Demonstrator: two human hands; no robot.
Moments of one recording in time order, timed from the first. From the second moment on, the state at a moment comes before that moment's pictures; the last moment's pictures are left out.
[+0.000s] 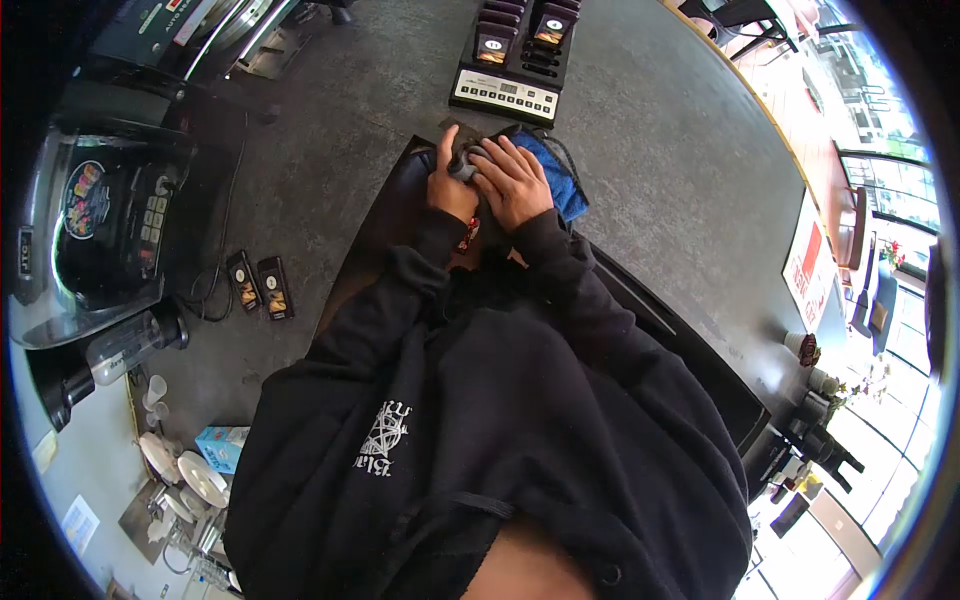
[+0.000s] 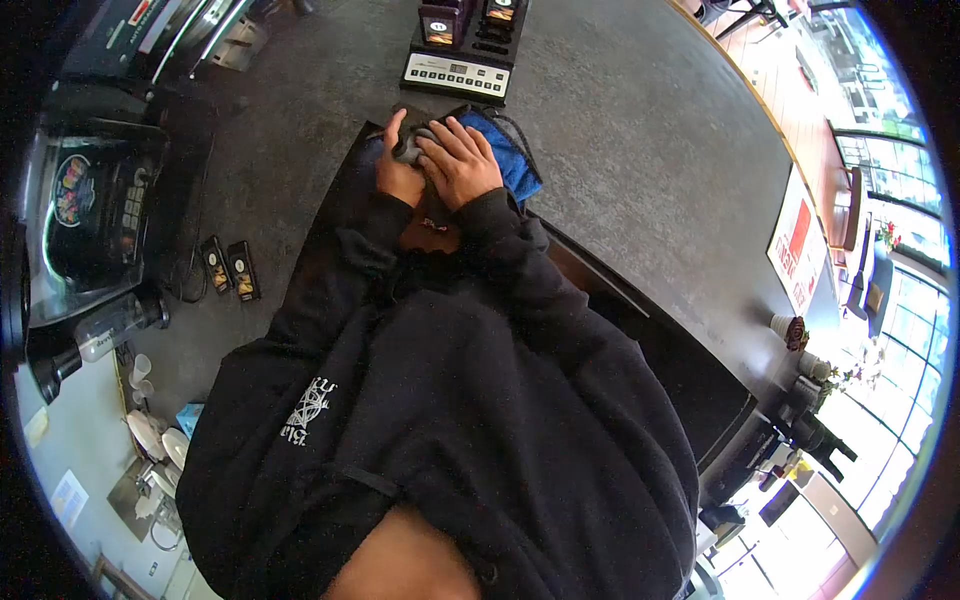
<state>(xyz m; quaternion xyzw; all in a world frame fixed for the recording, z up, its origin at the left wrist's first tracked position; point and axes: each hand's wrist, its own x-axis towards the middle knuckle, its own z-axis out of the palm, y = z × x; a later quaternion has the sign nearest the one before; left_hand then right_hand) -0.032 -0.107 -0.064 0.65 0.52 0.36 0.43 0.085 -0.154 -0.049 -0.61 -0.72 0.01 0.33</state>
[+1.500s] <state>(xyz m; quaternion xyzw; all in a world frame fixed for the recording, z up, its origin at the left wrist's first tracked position) -0.028 -0.128 -0.044 0.79 0.35 0.34 0.36 0.141 -0.199 -0.043 -0.76 -0.48 -0.01 0.44</state>
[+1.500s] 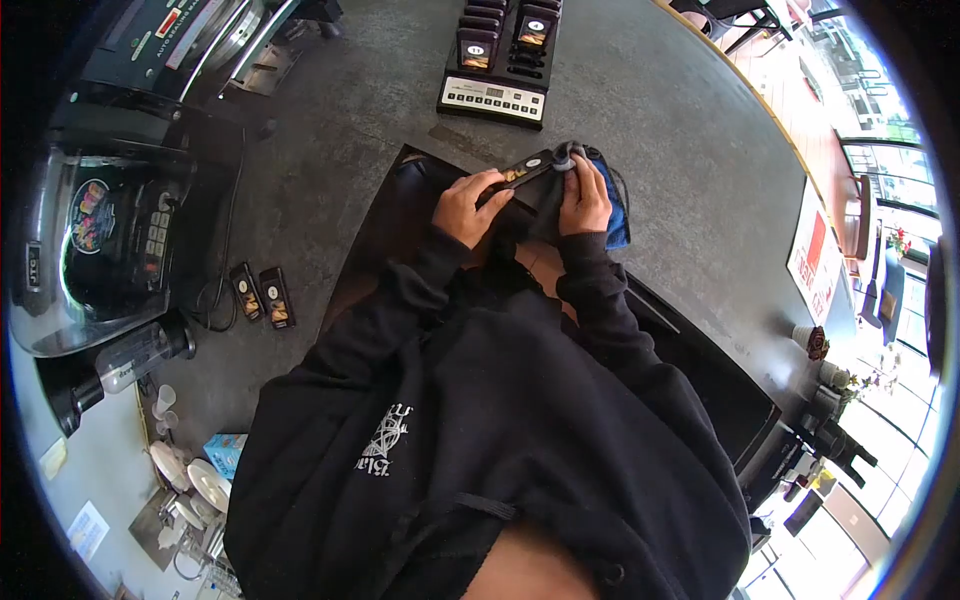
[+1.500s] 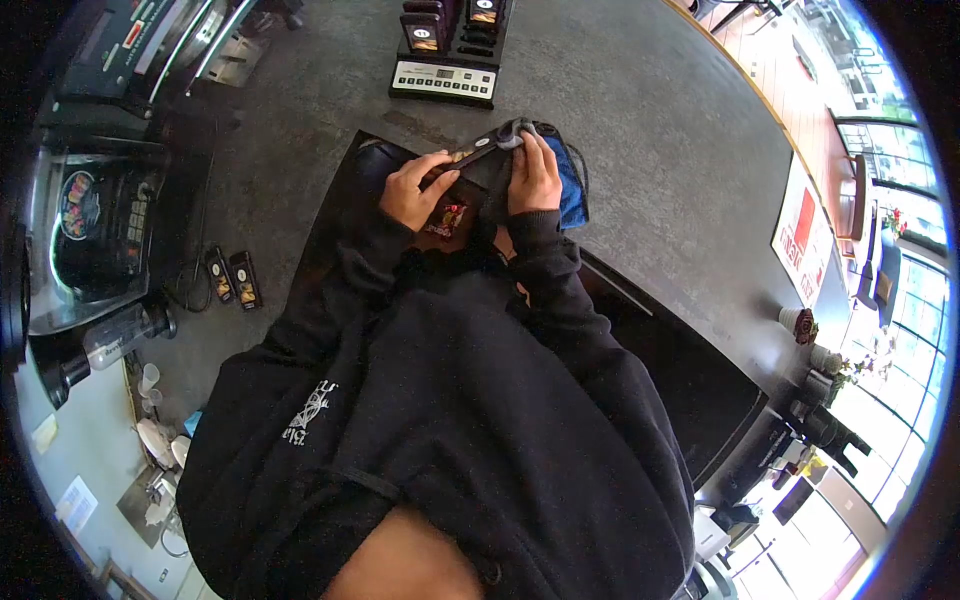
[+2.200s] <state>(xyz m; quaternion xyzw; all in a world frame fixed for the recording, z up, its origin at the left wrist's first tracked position) -0.016 -0.123 -0.048 0.72 0.47 0.33 0.39 0.124 -0.173 -0.055 -0.79 -0.56 -0.07 0.26</state>
